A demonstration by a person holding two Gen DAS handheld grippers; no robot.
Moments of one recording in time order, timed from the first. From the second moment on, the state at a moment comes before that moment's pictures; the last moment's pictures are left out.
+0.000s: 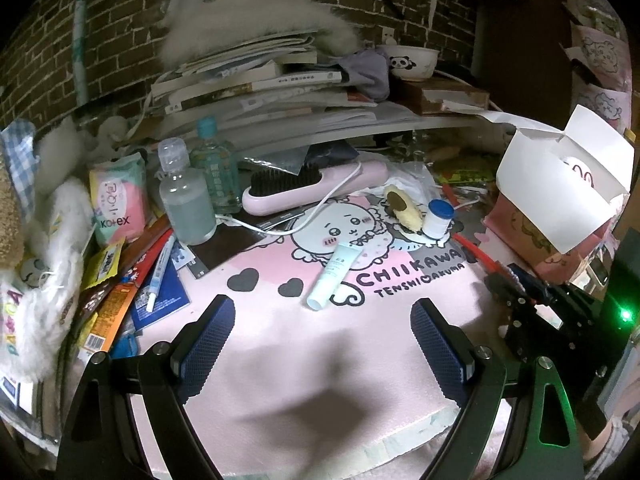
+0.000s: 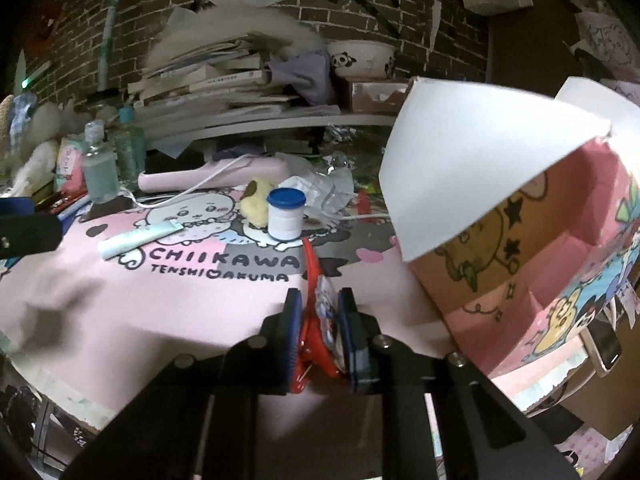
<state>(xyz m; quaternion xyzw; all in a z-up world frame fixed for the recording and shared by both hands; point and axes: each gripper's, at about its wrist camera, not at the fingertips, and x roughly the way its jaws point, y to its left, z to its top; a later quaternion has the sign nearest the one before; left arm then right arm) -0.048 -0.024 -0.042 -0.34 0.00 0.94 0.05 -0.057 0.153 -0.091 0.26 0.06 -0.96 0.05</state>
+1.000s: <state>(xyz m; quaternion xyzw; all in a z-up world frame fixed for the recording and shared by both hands) -0.047 -0.027 -0.034 -0.32 -0.01 0.94 0.06 -0.055 0.222 0.046 0.19 0.05 -0.98 0.09</state>
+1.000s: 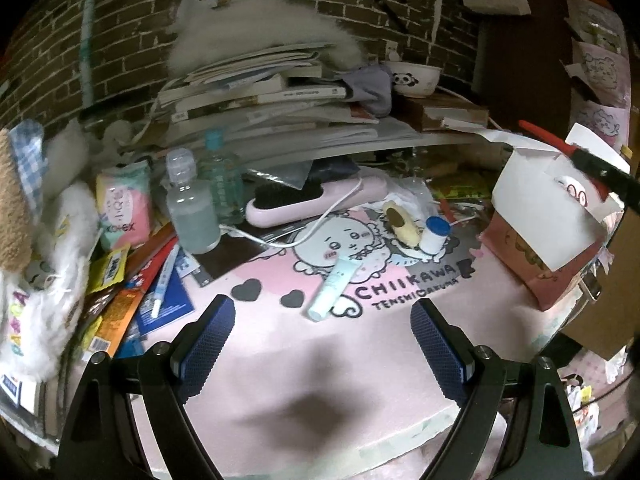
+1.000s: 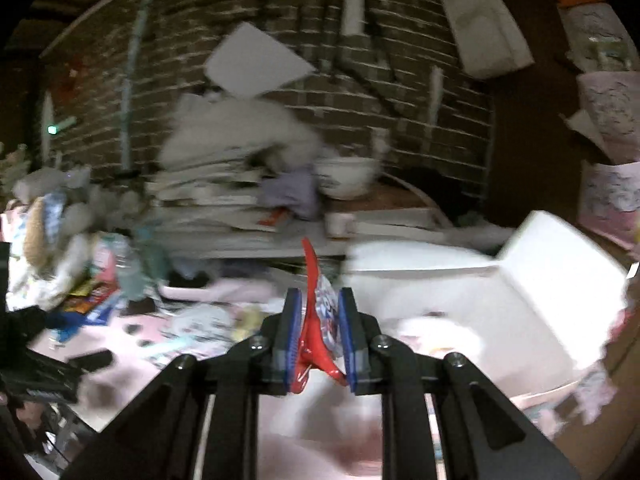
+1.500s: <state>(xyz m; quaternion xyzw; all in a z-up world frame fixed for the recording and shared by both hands) -0.062 0.013 -0.031 -0.33 0.01 0.94 0.07 -0.100 0.317 0.043 0.35 0.05 -0.93 0.05</state>
